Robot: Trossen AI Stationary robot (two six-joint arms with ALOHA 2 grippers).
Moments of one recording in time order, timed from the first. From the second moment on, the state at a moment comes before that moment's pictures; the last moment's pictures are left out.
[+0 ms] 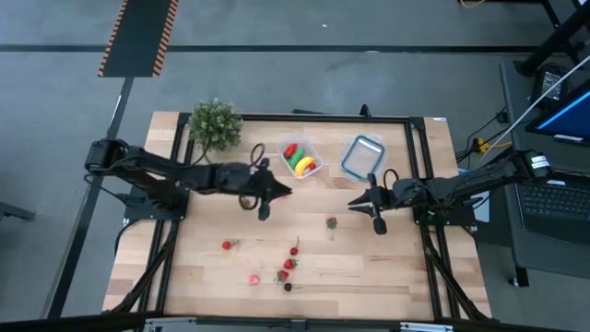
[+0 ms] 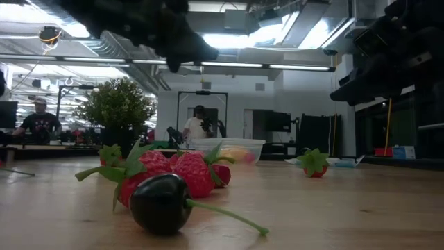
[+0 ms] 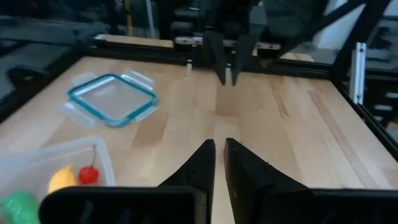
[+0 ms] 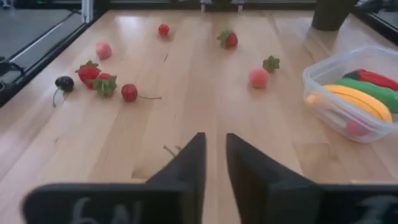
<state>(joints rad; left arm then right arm) -0.03 1.34 0.65 0.39 -0.09 -0.12 0.16 0.87 0.18 0.33 0.08 0.05</state>
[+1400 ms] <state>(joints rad) -0.41 1.18 0.46 0.43 -0.59 -0.12 0.22 1.51 0.75 -0.33 0.08 -0.32</state>
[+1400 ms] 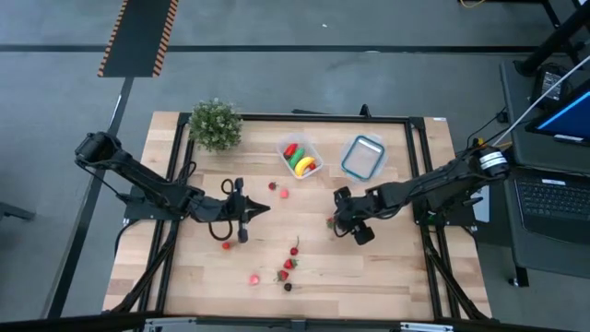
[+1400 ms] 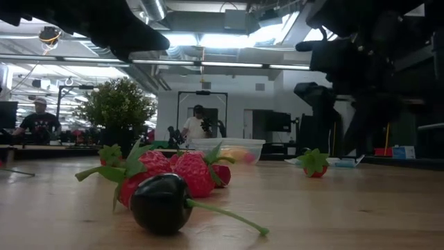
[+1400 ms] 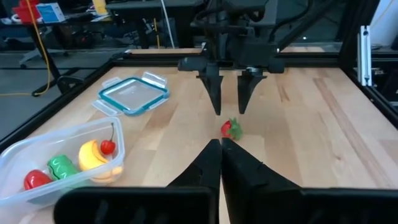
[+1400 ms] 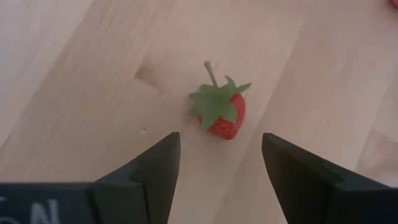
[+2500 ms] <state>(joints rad) -0.41 1.18 0.46 0.43 -0.56 -0.13 0.23 1.58 0.83 -0.33 0.08 -0.18</state>
